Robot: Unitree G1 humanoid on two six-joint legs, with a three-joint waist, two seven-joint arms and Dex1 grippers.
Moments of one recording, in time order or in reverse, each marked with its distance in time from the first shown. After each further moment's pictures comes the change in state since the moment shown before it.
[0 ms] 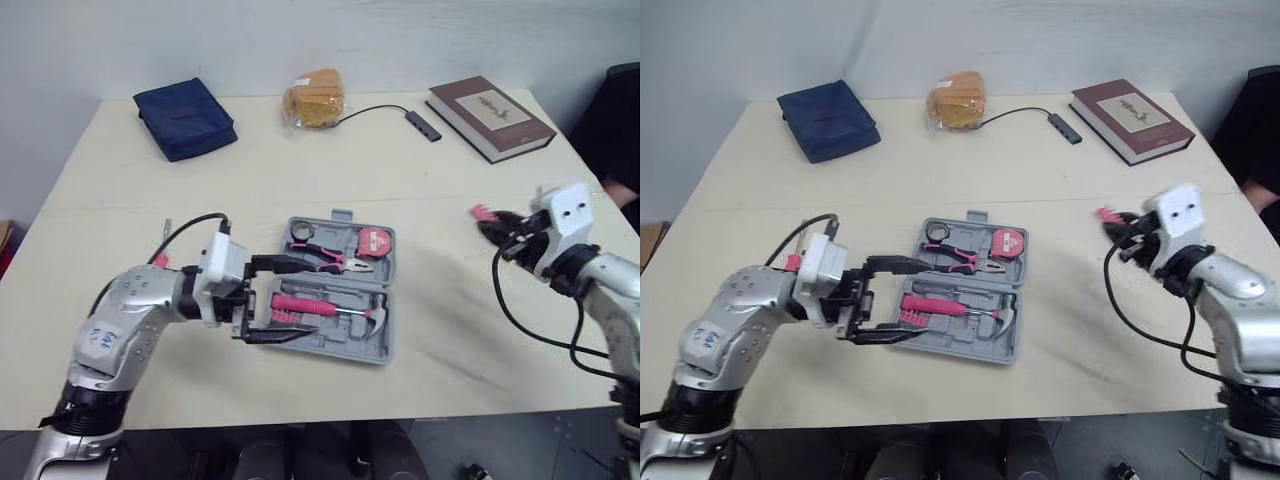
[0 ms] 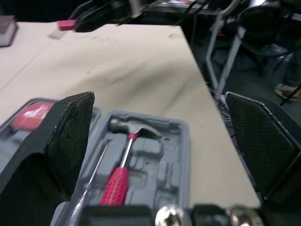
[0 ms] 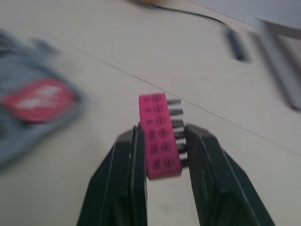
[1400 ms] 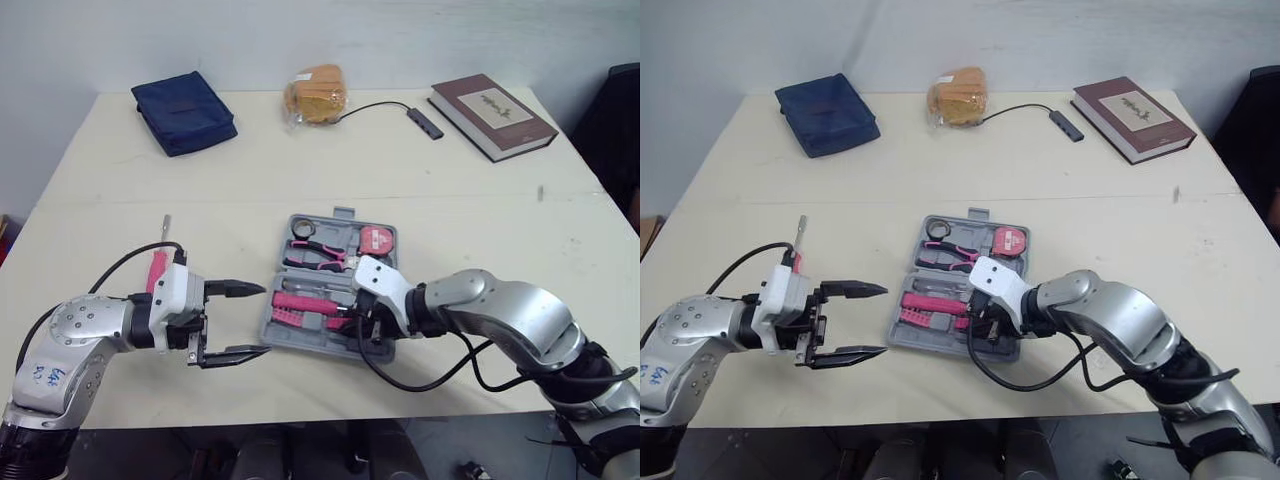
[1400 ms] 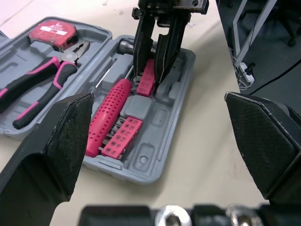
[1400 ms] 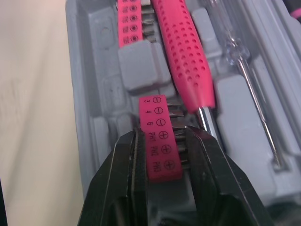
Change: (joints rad) left arm 0.249 0.159 0.121 -0.039 0.041 -0.058 -0.018; right arm -0.362 0.188 0.651 -0.169 0.011 0.546 -0.074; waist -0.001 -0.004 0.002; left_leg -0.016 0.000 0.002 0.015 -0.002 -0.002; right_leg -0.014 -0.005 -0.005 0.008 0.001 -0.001
